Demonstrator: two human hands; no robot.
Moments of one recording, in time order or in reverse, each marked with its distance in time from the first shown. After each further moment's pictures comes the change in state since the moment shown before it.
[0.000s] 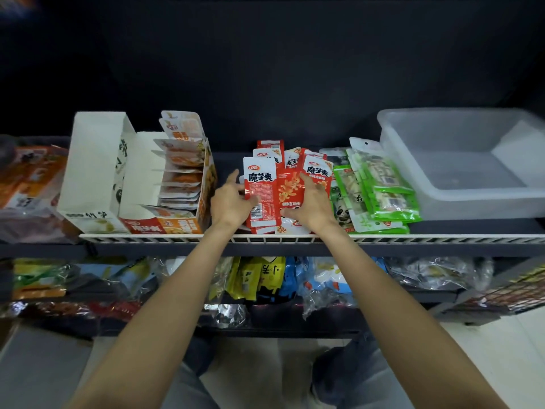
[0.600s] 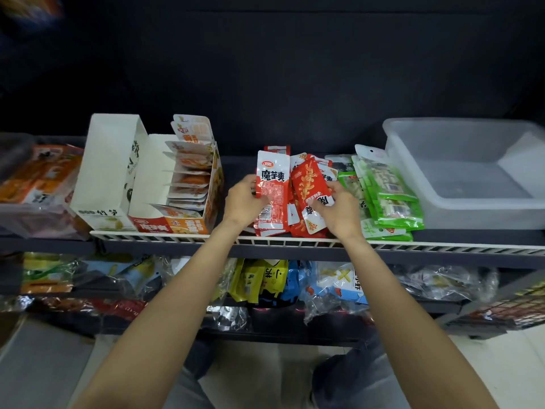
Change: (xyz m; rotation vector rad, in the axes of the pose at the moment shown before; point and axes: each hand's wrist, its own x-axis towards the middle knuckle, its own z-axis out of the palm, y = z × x) left_hand -0.009 0.020 -0.005 -0.165 -0.062 0.044; right_hand -0.016 0.013 -0.028 0.241 0.204 0.015
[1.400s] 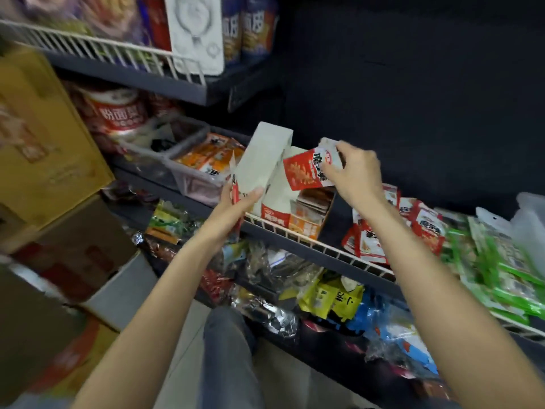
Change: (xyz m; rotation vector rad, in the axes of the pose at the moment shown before) left_hand -0.128 -0.059 -0.207 -0.588 0.197 -0.291; right_hand -0.033 -0.208 0.075 -0.191 -0.111 -0.699
